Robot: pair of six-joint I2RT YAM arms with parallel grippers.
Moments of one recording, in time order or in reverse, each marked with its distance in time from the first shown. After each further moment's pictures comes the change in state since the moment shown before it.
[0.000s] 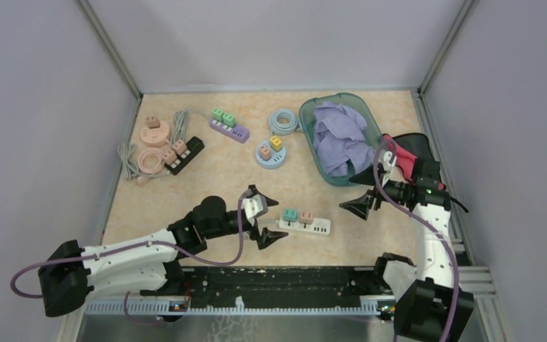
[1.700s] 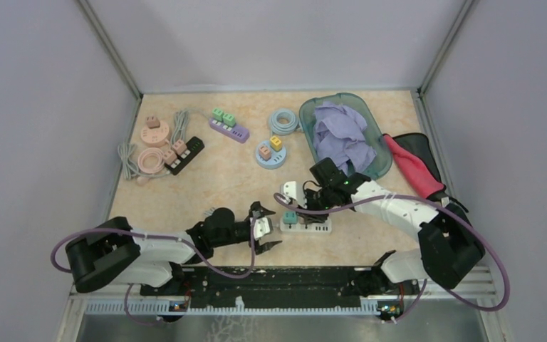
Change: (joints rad) left arm 0.022 0.255 -0.268 0.428 -0.042 0.225; right arm 0.953 0.418 0.093 0.178 0.839 0.012
